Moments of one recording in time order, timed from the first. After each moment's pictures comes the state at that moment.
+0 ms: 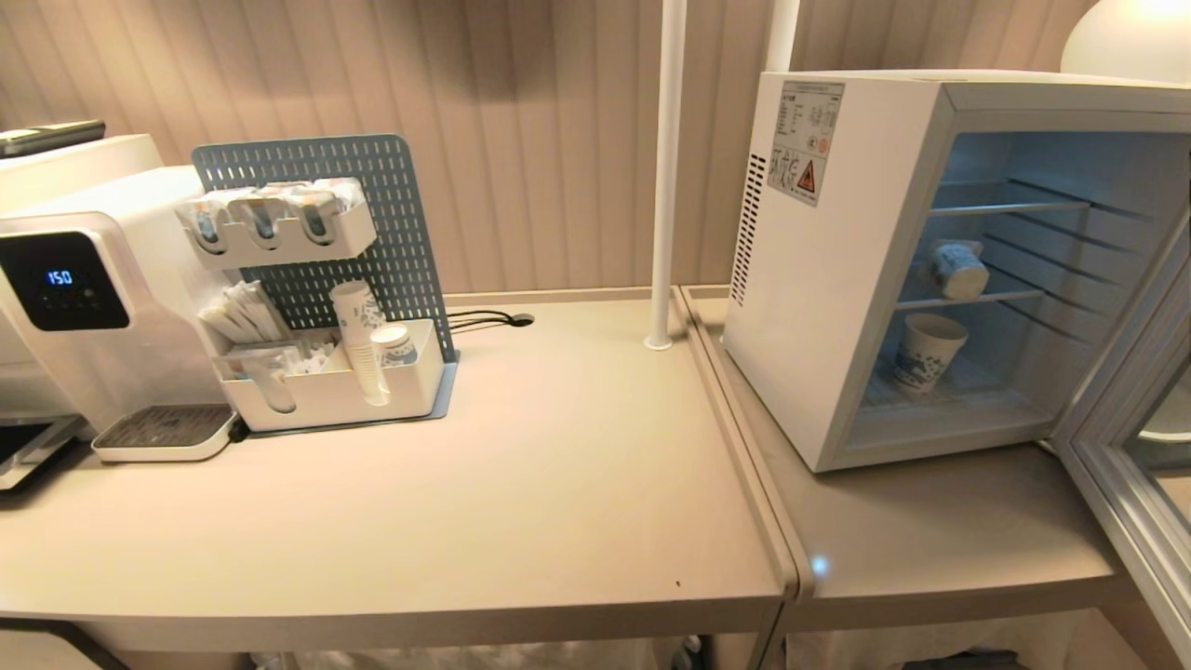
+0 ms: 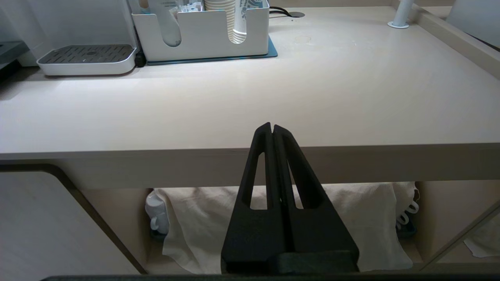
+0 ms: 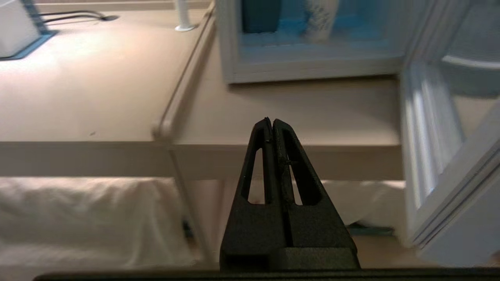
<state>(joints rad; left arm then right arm) 0.00 0.00 0.00 0.00 0.01 -0.01 0.00 0.00 -0.06 0.10 0.06 -0.03</state>
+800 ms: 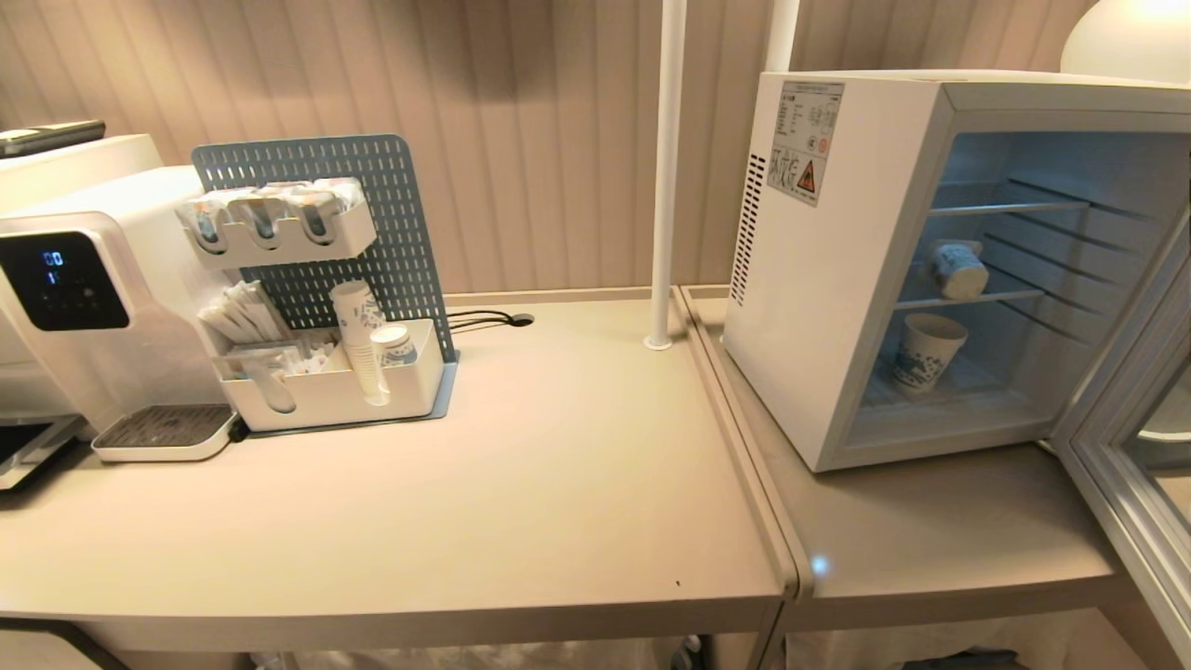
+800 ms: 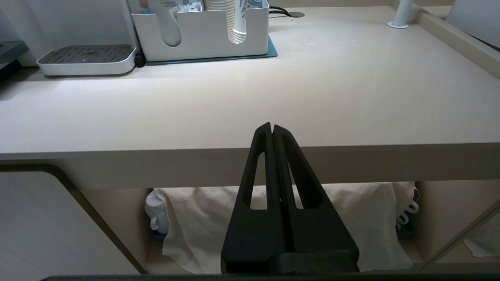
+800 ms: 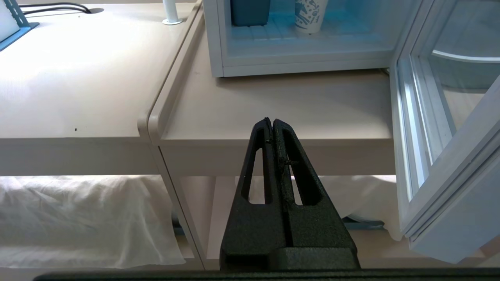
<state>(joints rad) 0.00 0.00 0.00 0.00 0.01 -0.01 0.00 0.00 -0.02 0.05 0.01 -0.05</state>
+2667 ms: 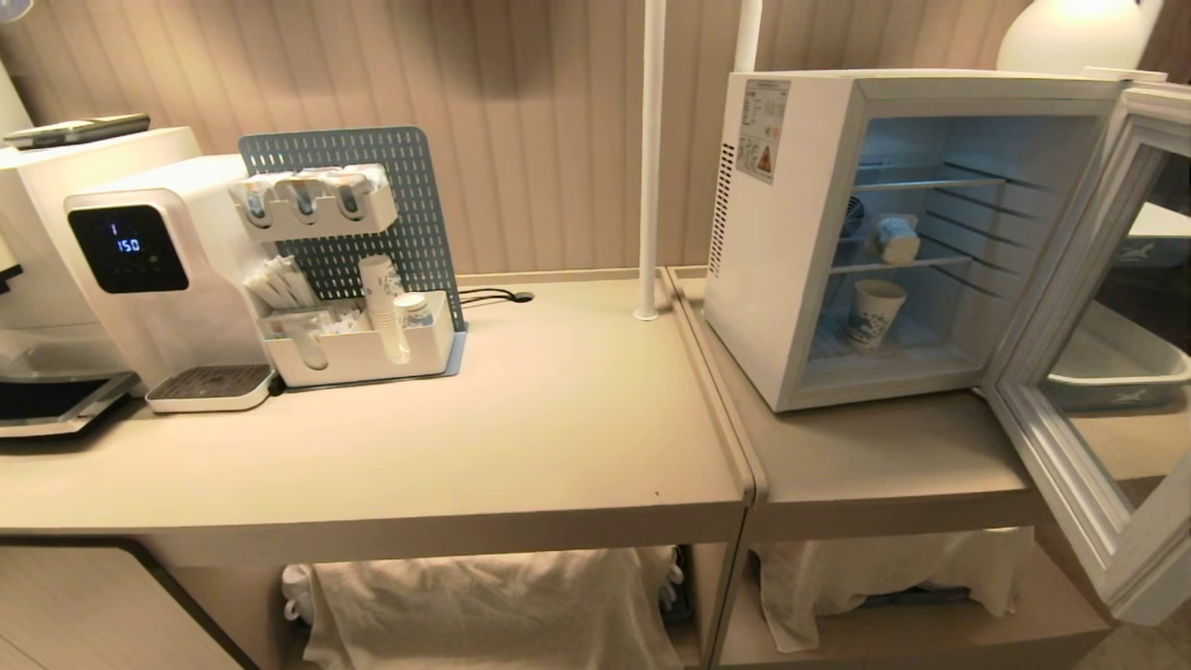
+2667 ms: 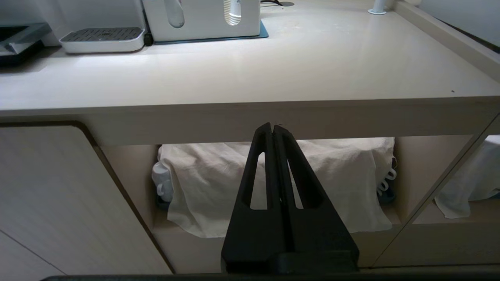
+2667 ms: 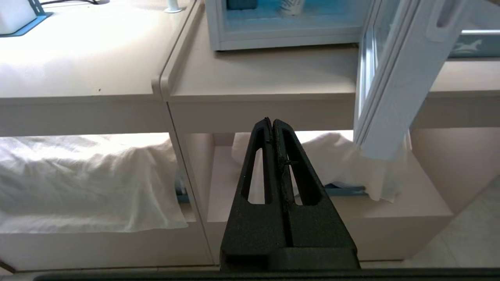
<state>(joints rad) 0.00 0.00 0.00 0.00 0.00 -0.01 0.00 0.00 -0.02 0.06 0.01 -0.05</state>
